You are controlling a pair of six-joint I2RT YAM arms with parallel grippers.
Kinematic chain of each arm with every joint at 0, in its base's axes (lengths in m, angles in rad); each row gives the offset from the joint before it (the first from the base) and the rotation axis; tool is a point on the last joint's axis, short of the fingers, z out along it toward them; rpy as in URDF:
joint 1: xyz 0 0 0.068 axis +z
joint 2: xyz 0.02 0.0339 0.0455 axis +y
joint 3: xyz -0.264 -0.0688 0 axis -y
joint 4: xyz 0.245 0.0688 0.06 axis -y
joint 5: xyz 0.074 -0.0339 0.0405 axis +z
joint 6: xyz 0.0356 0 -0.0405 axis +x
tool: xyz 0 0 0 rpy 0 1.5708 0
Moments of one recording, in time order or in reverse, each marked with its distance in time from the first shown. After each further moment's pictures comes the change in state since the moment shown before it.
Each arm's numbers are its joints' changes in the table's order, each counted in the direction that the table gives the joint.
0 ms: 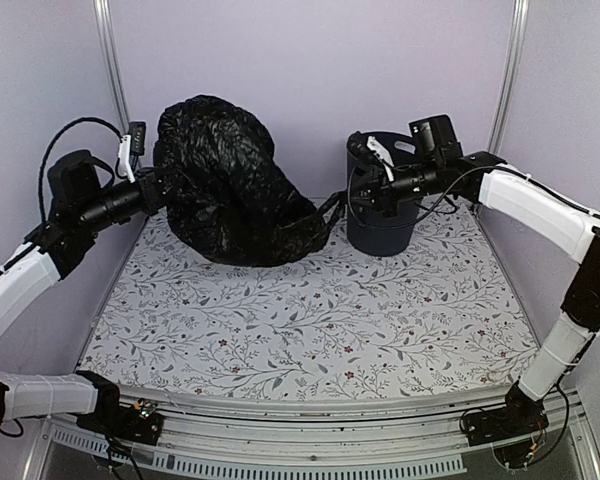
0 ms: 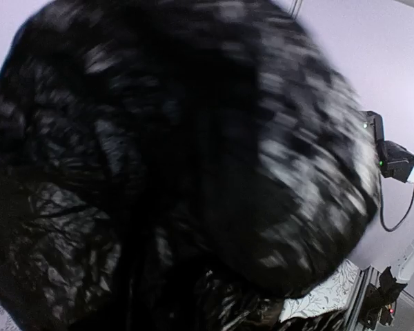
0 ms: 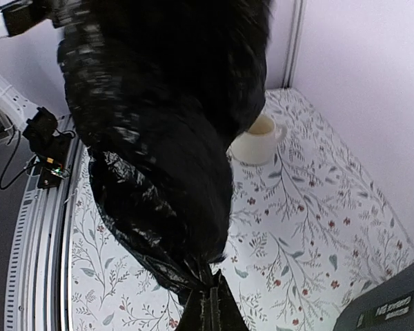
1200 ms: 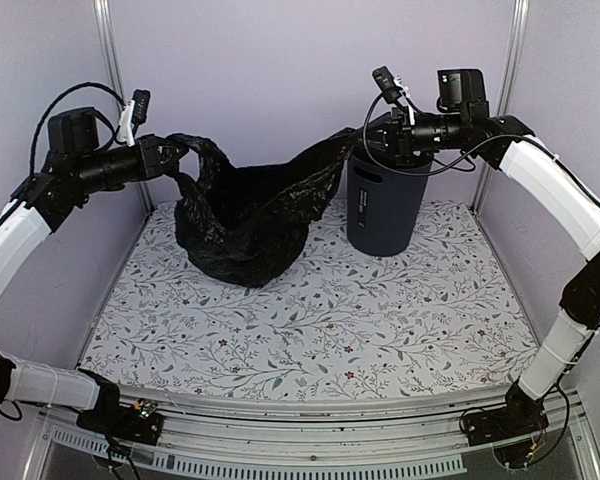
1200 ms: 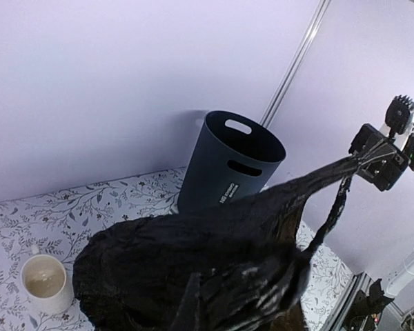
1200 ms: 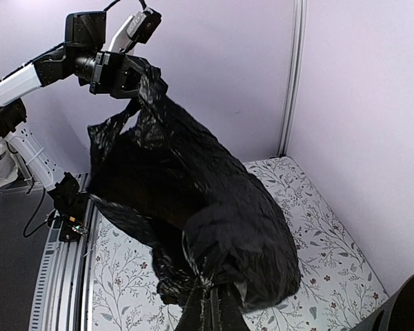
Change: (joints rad) left arm 0.000 0.130 0.381 -0.371 0.026 -0.004; right arm -0.049 -0.019 0.300 -0.042 0.137 0.142
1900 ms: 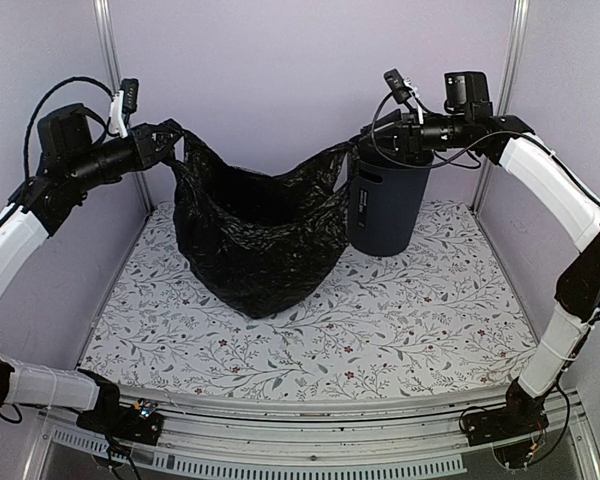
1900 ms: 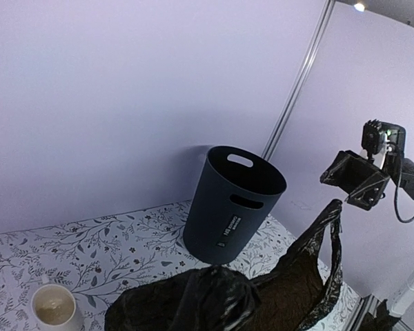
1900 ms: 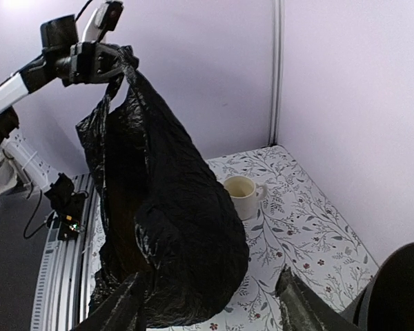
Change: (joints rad) left arm 0.000 -0.023 -0.014 0.129 0.051 -0.019; right arm -0.083 0.046 0.032 -0.026 0.078 0.023
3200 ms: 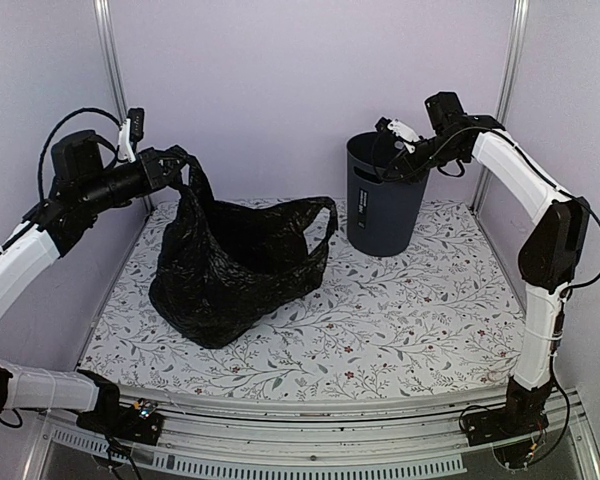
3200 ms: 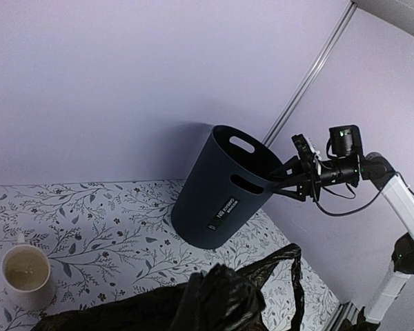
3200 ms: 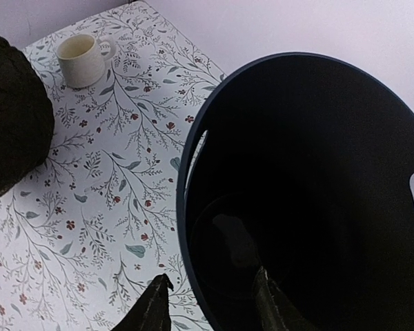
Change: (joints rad) left arm 0.008 -0.040 -0.195 0.111 -0.005 -0.138; right arm -0.101 0.302 0.269 -0.388 -0.540 -0.330
